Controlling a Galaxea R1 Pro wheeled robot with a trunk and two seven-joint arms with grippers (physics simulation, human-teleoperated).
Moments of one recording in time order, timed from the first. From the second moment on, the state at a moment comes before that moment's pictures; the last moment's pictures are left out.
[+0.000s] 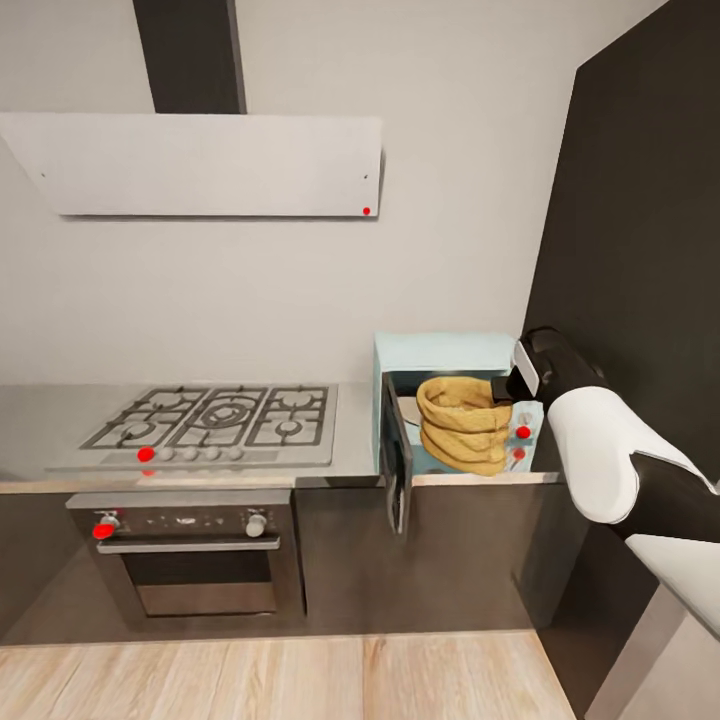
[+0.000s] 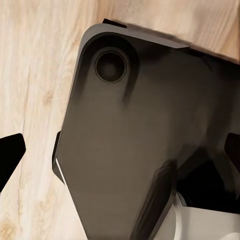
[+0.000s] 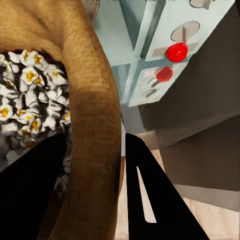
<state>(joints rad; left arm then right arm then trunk) 0.00 -0.02 0.02 -0.05 0.28 -0.05 0.01 -1.41 -0.04 -0.31 -0.40 0.34 1.04 -0.05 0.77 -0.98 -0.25</state>
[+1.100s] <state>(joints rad) 0.00 -0.02 0.02 -0.05 0.28 -0.05 0.01 -1.41 -0.04 -0.30 -0.38 0.36 1.04 -0.05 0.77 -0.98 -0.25</state>
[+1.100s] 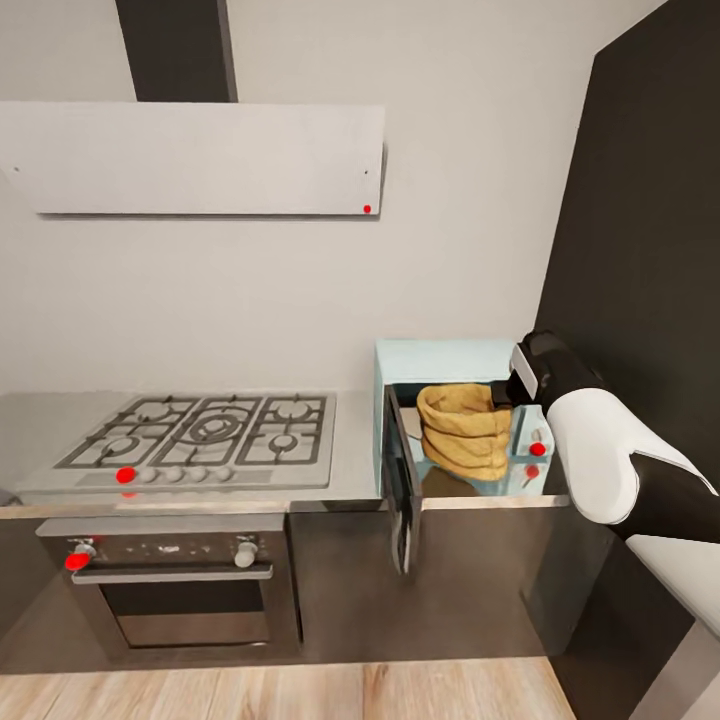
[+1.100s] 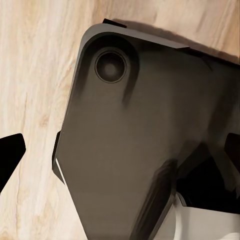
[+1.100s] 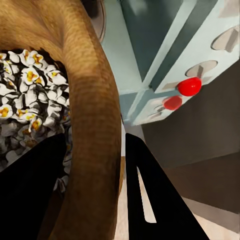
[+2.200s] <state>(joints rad) 0.00 -0.02 0.02 -0.05 0.28 -0.05 0.01 -1.34 -0.04 -0.31 -0.39 0.33 0.95 -0.05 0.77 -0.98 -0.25</state>
